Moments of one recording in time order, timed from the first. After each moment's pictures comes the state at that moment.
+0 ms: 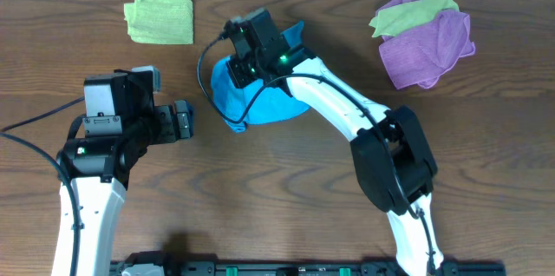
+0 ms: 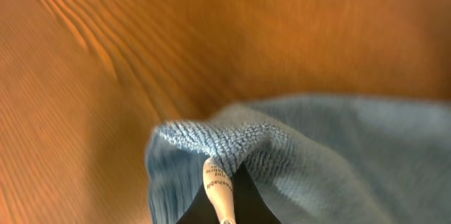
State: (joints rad) left arm 0.04 1.12 0.97 -0.79 0.23 -0.11; right arm 0.64 2.21 1.78 -0.39 -0.24 0.11
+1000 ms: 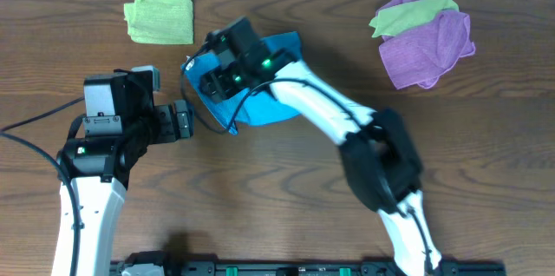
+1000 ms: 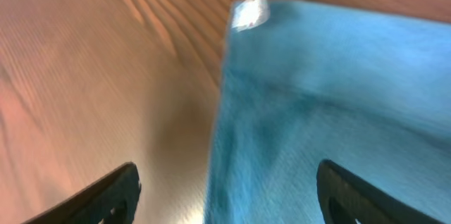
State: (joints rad) left arm 0.04 1.12 0.97 -0.79 0.23 -0.12; right arm 0.68 2.24 1.86 -0.54 -0.34 0.17
